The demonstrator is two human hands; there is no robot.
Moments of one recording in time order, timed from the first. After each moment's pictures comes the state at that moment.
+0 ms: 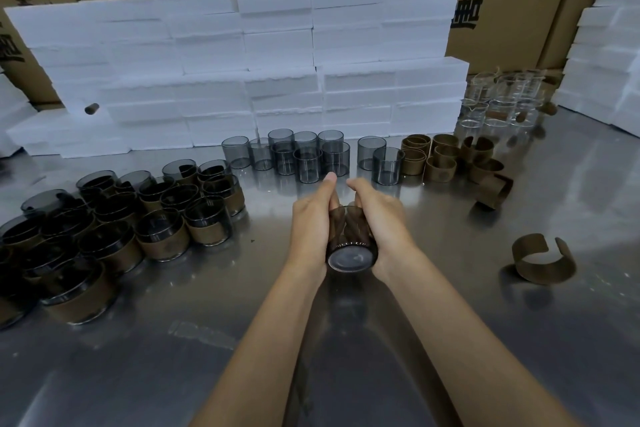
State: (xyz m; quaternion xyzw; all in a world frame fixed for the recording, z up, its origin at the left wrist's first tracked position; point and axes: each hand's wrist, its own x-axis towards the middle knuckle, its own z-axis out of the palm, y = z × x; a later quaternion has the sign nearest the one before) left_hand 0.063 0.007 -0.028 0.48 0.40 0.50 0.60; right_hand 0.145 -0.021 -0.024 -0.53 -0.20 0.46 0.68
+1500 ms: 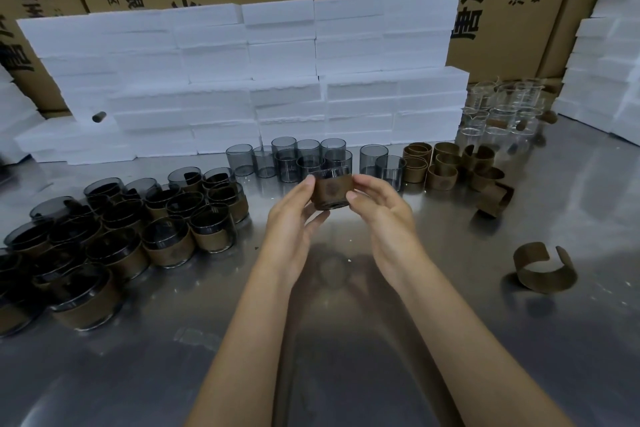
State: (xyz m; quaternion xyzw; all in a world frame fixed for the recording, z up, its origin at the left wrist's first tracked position) left_hand 0.036 0.034 -0.028 0.44 0.32 0.50 0.68; right_hand 0.153 -0.018 -0.031 -0.44 -0.31 0.40 0.74
